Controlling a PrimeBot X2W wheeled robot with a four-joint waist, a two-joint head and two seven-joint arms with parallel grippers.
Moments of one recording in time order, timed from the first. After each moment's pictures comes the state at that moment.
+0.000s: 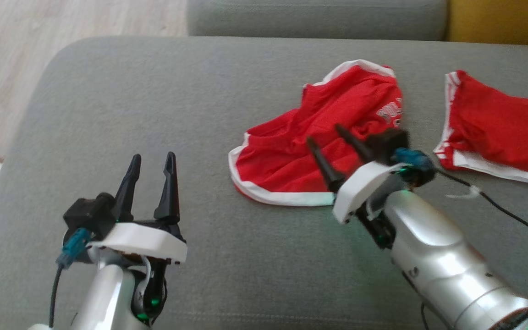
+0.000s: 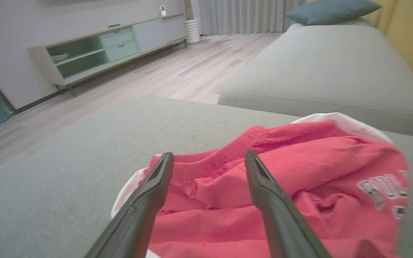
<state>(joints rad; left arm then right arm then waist) -0.16 0.04 -0.21 0.24 -0.33 0.00 -0.25 -0.70 -0.07 0.74 0.95 0.55 0.13 -0.23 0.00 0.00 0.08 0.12</state>
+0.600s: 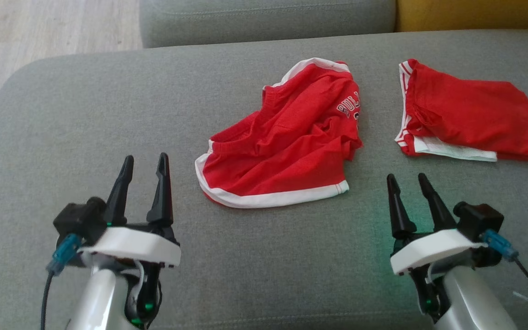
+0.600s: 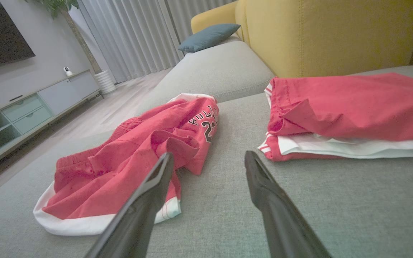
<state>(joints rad) -0.14 0.04 -0.18 0.20 -0.33 -0.02 -0.25 -0.22 -0.07 0.16 0.53 0.33 0.13 -0.25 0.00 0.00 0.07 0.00</state>
